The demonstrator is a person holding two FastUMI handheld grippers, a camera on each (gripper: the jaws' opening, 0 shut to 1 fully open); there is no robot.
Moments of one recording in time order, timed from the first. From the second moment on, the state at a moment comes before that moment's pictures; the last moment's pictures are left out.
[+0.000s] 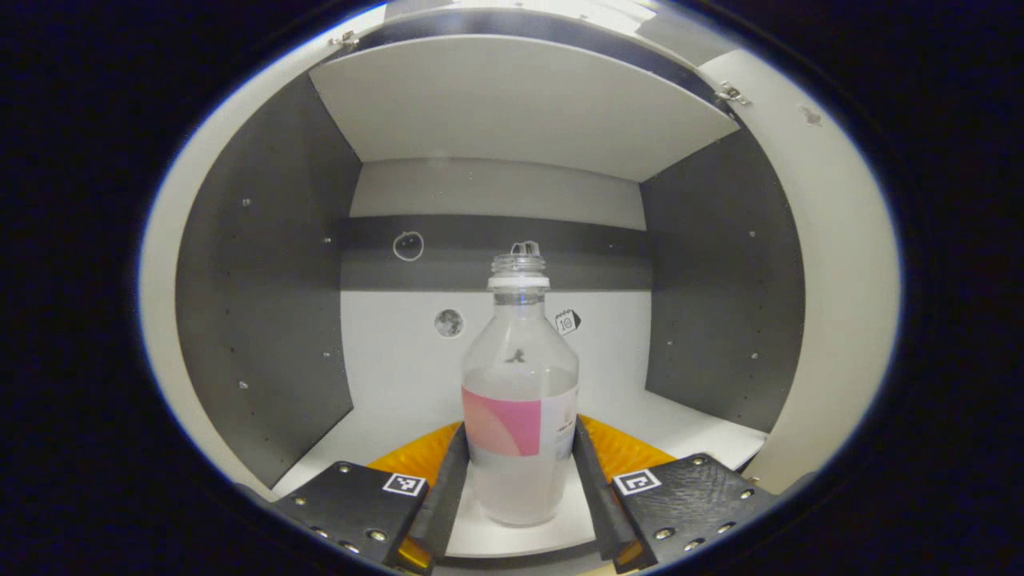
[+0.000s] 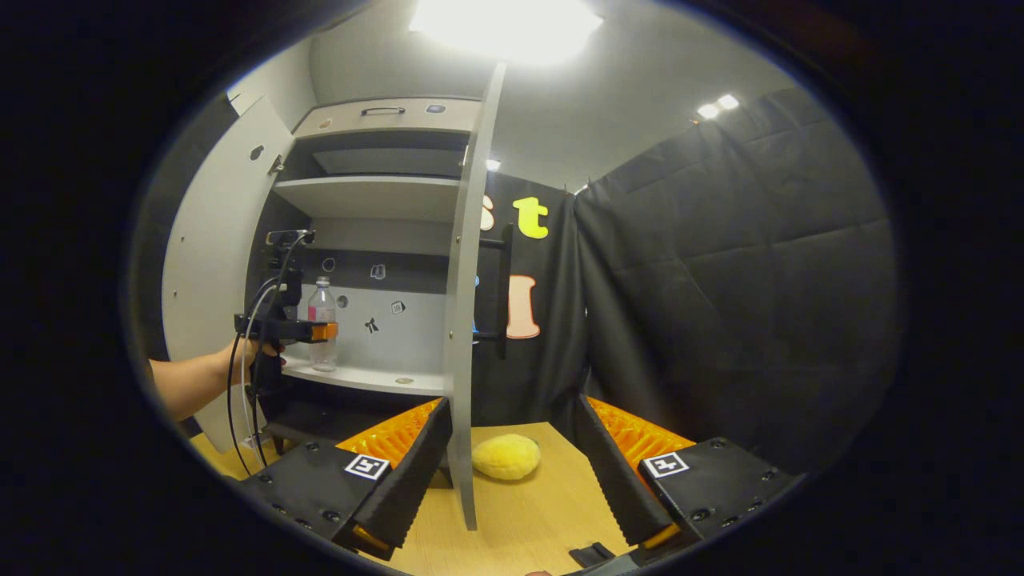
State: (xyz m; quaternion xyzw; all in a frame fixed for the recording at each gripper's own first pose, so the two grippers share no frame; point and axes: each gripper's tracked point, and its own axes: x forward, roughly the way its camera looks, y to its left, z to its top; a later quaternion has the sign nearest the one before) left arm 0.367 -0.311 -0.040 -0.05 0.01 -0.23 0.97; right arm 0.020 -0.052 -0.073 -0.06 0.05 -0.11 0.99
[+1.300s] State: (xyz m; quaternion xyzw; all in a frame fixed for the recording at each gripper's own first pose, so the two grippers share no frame) left arm 0.169 -0.246 -0.063 -0.06 0.00 -0.18 0.98; right arm -0.050 -0.073 -0.075 -0.03 0.06 0.03 1.00
